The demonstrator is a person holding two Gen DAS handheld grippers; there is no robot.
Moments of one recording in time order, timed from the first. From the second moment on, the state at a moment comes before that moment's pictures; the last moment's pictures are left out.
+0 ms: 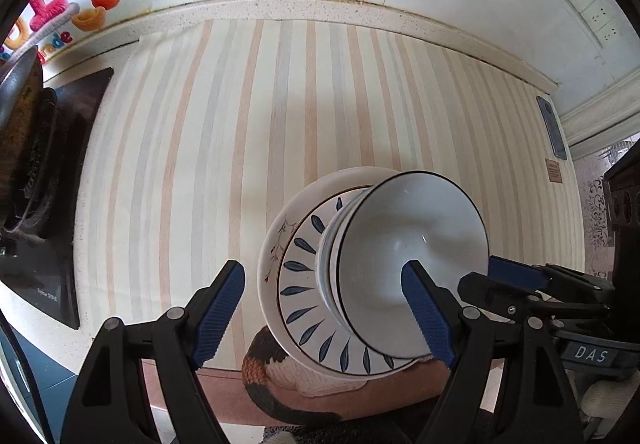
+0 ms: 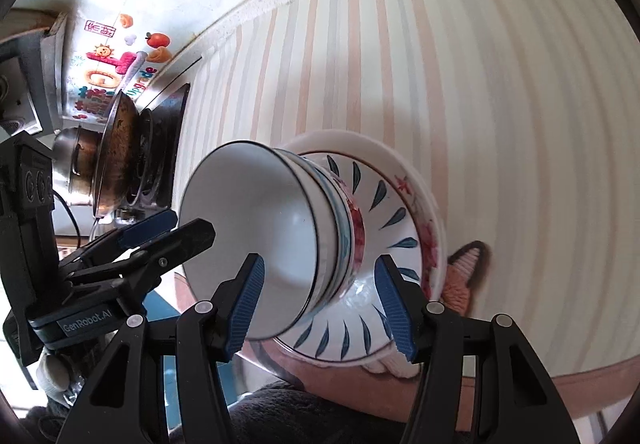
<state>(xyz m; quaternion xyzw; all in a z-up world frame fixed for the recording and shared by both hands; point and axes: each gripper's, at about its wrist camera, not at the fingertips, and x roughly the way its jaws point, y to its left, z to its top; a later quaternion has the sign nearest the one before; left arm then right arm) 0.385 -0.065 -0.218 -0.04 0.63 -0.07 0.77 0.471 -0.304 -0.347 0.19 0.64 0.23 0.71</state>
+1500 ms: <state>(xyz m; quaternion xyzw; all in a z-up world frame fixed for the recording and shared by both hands) 0.132 -0.064 -0.029 -0.01 0.42 0.00 0.91 0.160 -0.357 -0.109 0.07 0.38 0.10 0.91</state>
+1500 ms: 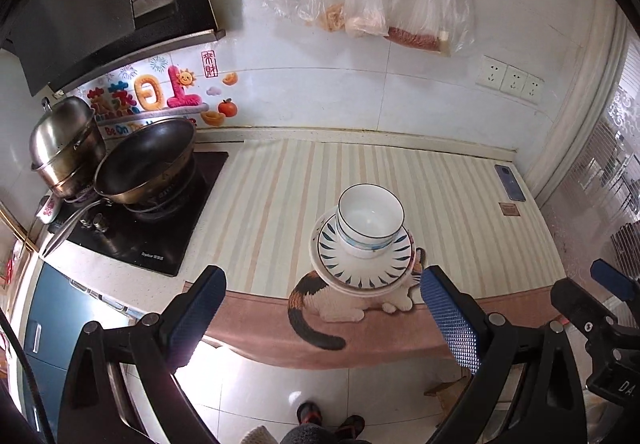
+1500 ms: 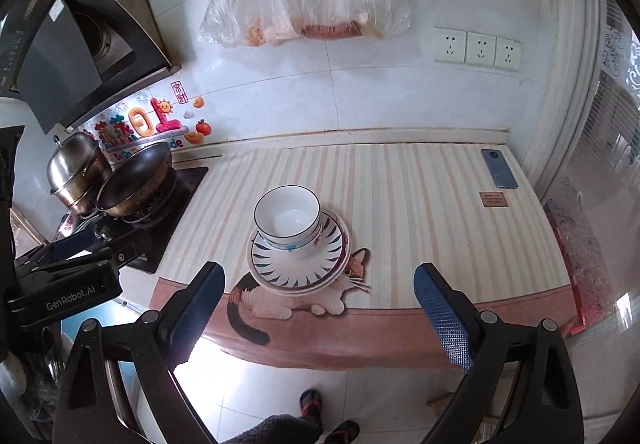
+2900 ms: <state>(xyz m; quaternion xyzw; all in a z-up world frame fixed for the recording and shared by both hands) 0.035 -0.042 0.007 -0.01 0.38 -0.01 0.93 0.041 -0.337 -0.067 0.07 0.33 0.08 0.94</state>
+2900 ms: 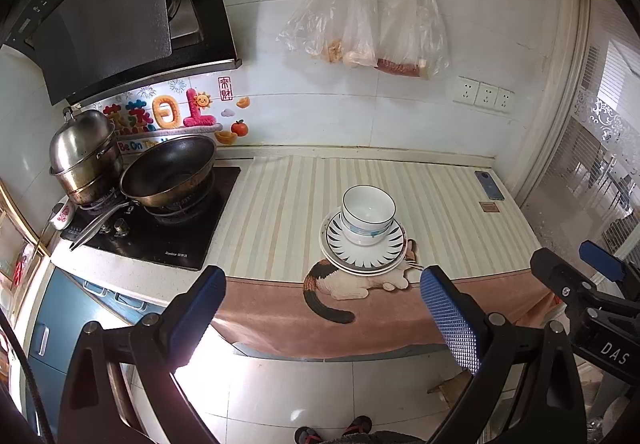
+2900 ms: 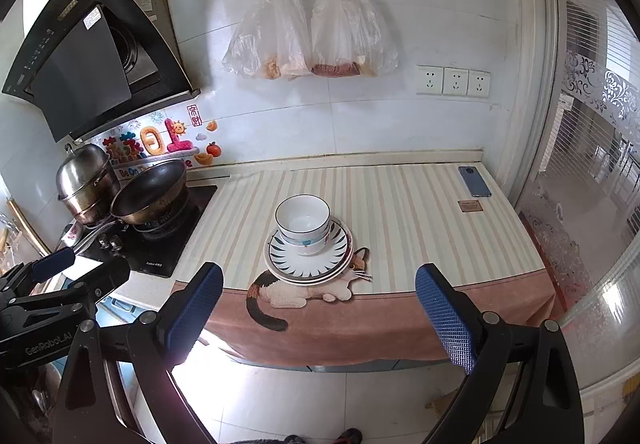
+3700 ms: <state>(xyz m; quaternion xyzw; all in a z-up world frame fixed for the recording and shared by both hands) 0.027 -0.041 0.012 -0.01 0.37 -0.01 0.93 0.043 -0.333 -0.068 0.06 0.33 0.08 0.94</state>
